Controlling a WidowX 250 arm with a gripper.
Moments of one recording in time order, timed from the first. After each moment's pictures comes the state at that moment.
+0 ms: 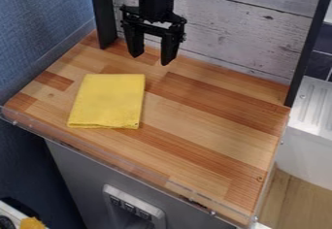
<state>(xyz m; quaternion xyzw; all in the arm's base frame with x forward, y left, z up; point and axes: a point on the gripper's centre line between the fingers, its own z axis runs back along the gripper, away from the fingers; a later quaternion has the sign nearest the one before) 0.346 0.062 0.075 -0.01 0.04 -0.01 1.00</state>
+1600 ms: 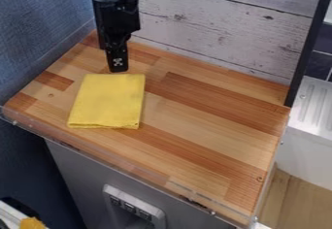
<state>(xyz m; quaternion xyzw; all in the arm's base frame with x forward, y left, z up) 0.315 0.104 0.066 0.01 -0.03 -0.43 0.90</state>
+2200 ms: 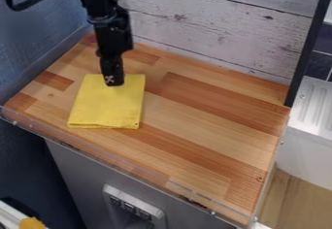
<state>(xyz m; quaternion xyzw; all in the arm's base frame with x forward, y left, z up) 0.309 0.110 0.032 -0.03 -0.02 -0.47 0.88</state>
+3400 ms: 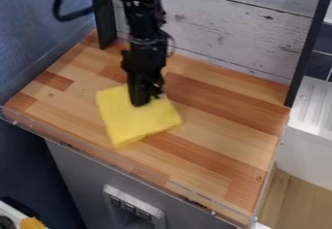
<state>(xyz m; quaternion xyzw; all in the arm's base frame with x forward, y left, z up) 0.312 0.043 0.007 0.00 0.05 -0.22 0.98</state>
